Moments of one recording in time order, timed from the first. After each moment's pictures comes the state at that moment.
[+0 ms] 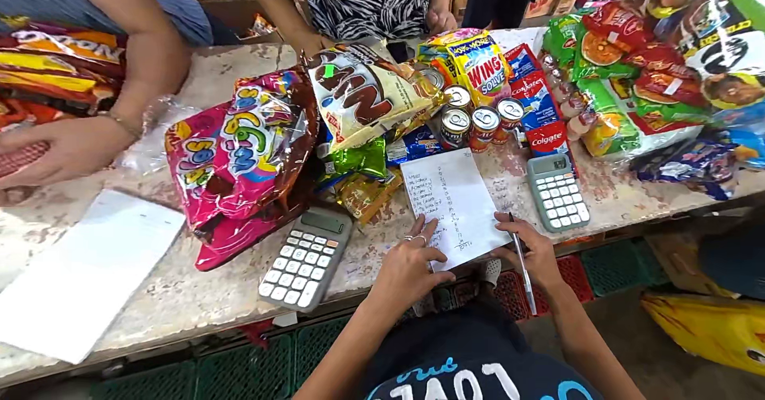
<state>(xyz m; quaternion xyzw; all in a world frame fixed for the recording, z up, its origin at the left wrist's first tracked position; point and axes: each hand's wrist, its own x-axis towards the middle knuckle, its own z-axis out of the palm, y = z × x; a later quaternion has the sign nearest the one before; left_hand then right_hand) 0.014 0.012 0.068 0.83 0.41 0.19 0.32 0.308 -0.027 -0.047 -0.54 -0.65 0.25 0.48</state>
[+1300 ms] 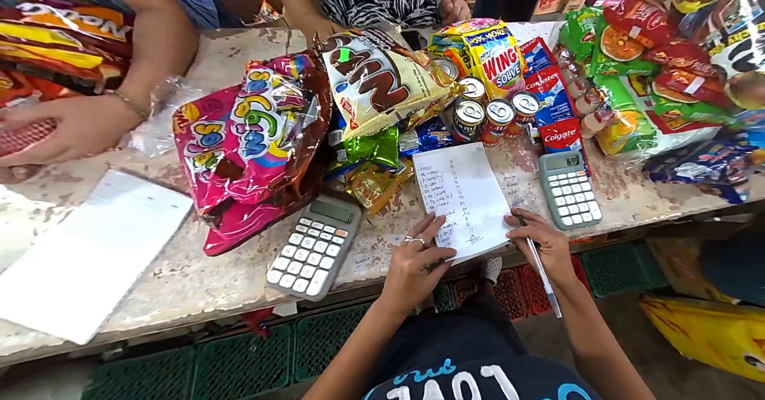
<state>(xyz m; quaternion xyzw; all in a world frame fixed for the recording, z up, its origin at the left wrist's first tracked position) 0.006 0.003 0.015 0.79 0.33 0.42 0.29 0.313 -0.024 -0.047 -0.52 -0.68 0.21 0.48</state>
